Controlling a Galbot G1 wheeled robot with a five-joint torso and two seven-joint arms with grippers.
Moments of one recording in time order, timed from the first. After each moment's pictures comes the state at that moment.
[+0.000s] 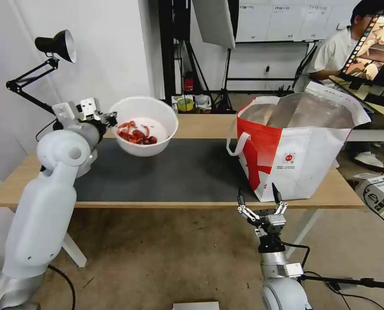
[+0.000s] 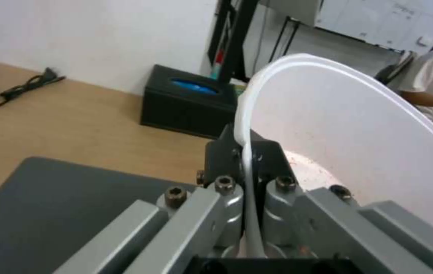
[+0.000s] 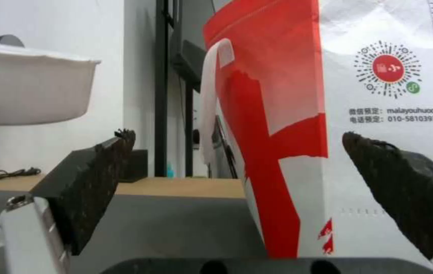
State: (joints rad) left arm 0.53 -1.08 -0.36 -1.85 -1.09 0.74 -0.56; right arm -1.49 1.35 0.36 1.90 0.08 0.55 0.13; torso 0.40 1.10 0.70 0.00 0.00
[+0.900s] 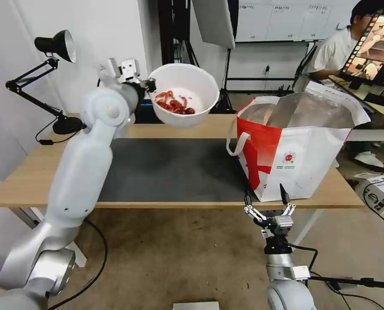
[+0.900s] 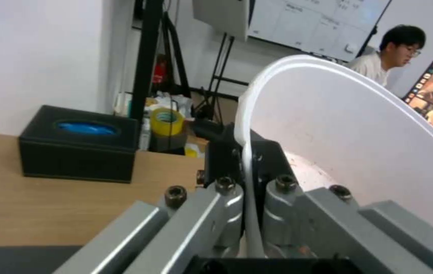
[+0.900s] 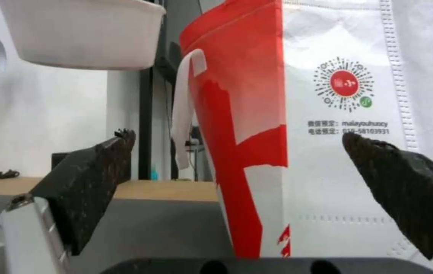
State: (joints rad) left arm 0.23 -1.25 -0.16 -1.69 -1.12 0.74 -0.61; right arm -1.52 1.36 0.41 1.93 0.08 0.55 0.13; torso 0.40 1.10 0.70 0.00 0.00
